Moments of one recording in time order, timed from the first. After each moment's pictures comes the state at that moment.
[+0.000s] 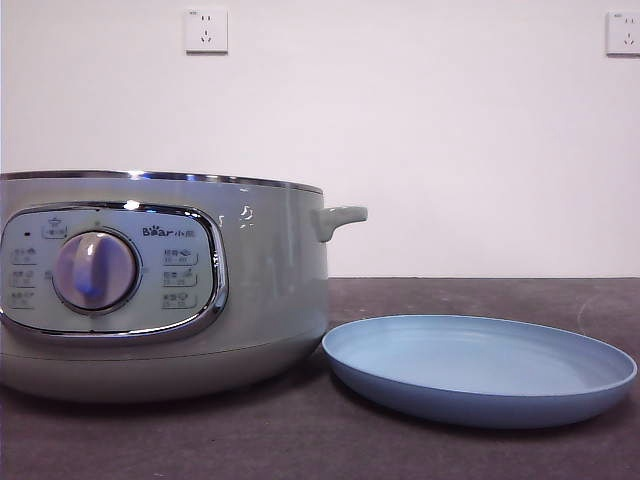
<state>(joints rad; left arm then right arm) -0.50 0.60 1.48 -1.05 -0.51 0.05 0.80 1.74 2.11 -0.99 0.06 -0.01</state>
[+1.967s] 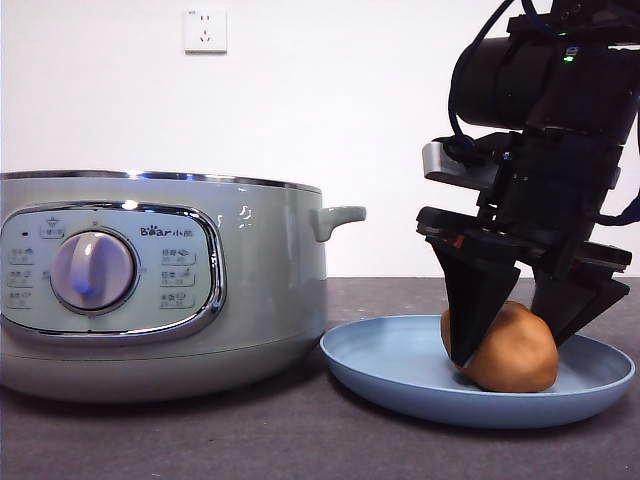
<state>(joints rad) -0.50 1.05 1.48 -0.78 -0.15 0.05 0.52 1.59 0.90 -0.55 -0.10 0.12</state>
